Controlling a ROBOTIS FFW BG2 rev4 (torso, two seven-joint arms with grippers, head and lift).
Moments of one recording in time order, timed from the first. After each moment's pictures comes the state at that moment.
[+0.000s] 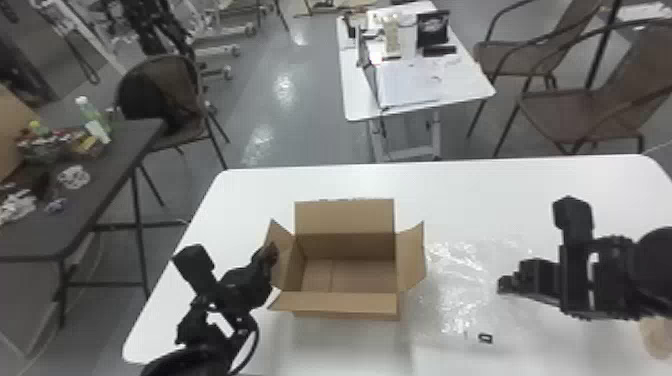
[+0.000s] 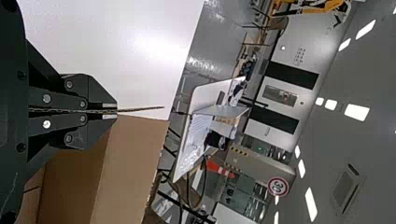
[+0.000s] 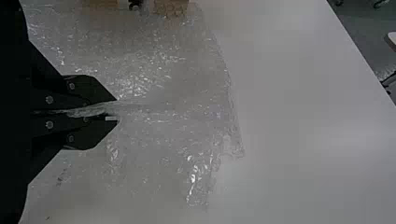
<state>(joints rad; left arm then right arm) 0.14 0.00 0.37 -1.54 0.27 0.17 -0.42 -0.38 -0.05 0.03 -1.22 -0.49 1.21 0.10</state>
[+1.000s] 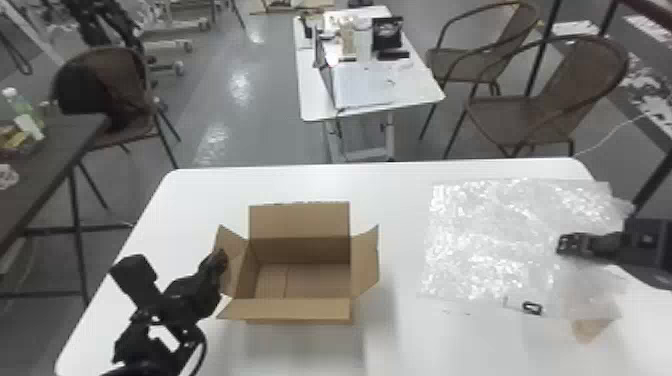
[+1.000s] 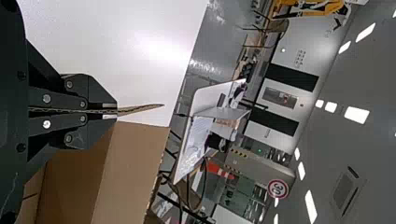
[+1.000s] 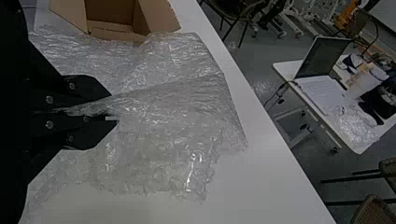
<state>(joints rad) 0.15 0.00 0.37 -1.53 0.28 0.15 -0.42 -0.11 -0.25 -0.41 -1.85 -1.70 1.51 -0.73</state>
